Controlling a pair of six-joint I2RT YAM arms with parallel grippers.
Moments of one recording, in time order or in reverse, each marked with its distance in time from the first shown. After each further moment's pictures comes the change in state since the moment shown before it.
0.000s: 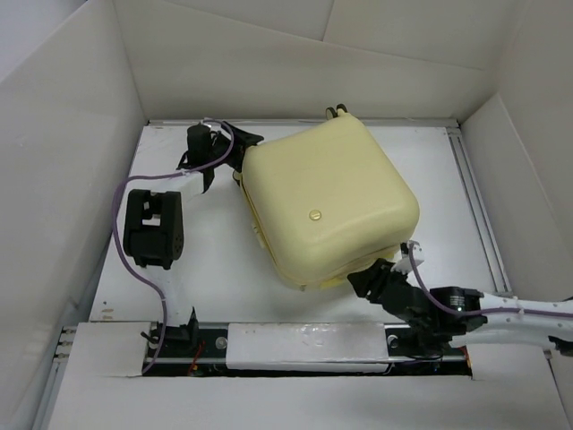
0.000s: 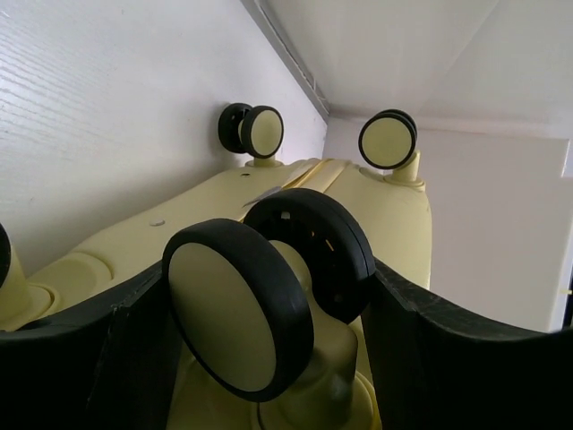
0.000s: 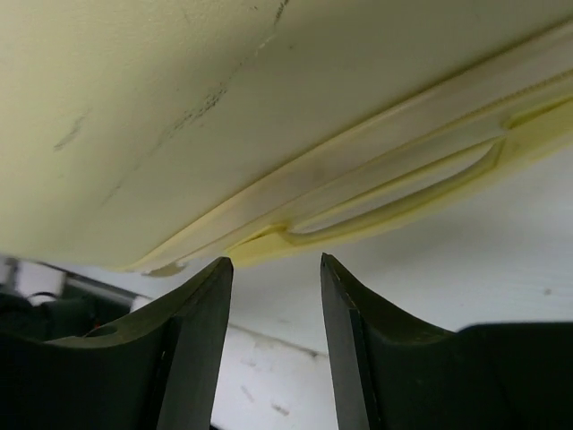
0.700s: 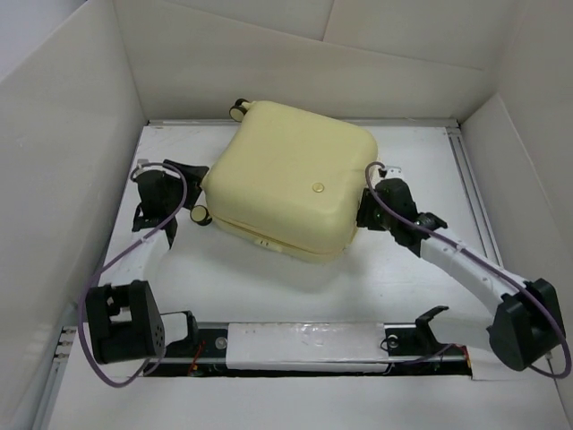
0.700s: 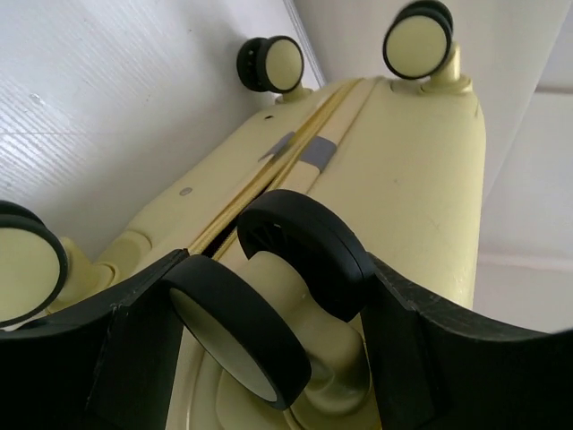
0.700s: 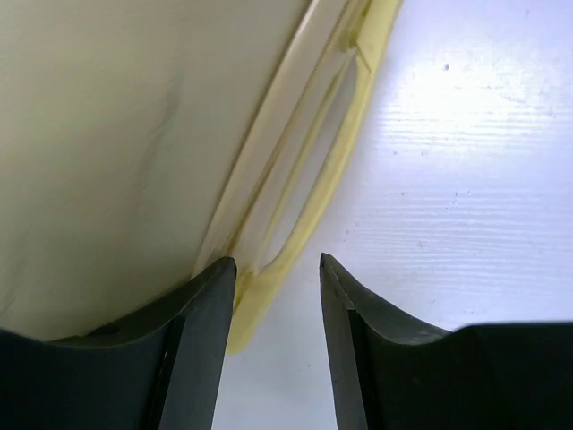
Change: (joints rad) left arm 0.208 -0.667 -0.562 -0.139 -0.299 0.120; right arm -0.996 0.710 0.329 0.341 -0.704 -0.784
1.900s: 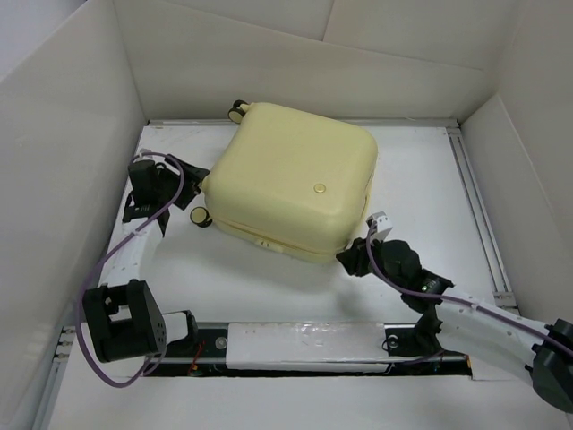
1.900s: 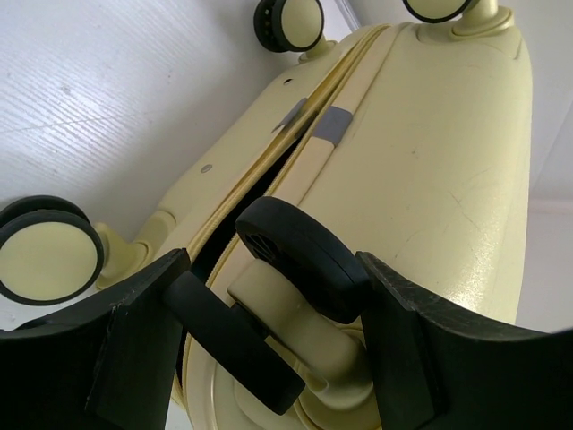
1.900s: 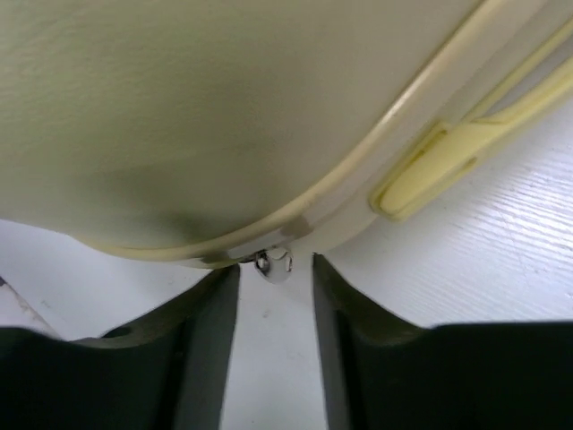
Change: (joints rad) left arm 0.045 -0.010 0.159 -0.293 0.109 0.230; right arm 0.303 -0.418 -0.527 0.434 -0.033 -0.035
